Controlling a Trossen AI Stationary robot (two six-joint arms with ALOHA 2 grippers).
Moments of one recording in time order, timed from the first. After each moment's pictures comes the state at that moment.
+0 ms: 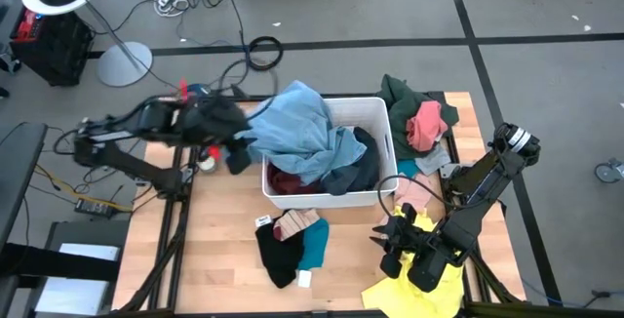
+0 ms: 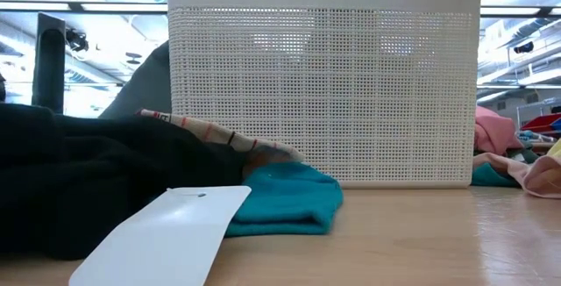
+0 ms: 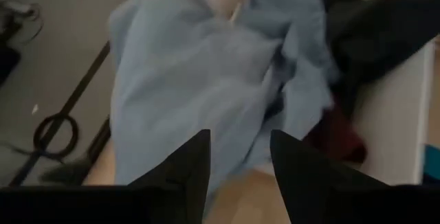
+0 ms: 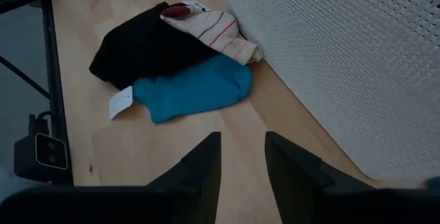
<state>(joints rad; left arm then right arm) -0.02 1.17 1.52 -1.17 -0.41 -0.27 0.88 1.52 1.14 -0.78 0.81 1.23</state>
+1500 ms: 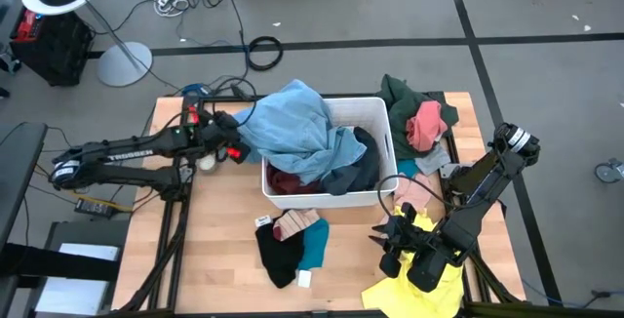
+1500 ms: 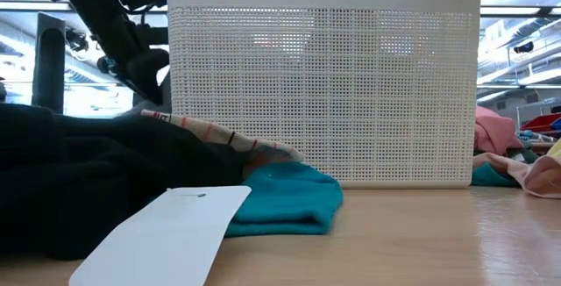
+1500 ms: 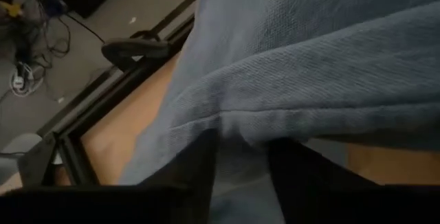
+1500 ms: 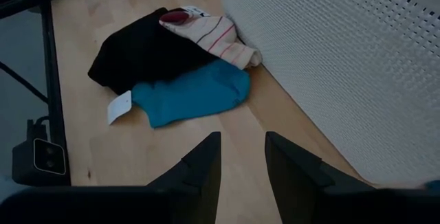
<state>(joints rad) 0.34 0.94 0.67 -0.66 -0.54 -0.30 0.88 1.52 1.14 -0.78 0.83 1.23</state>
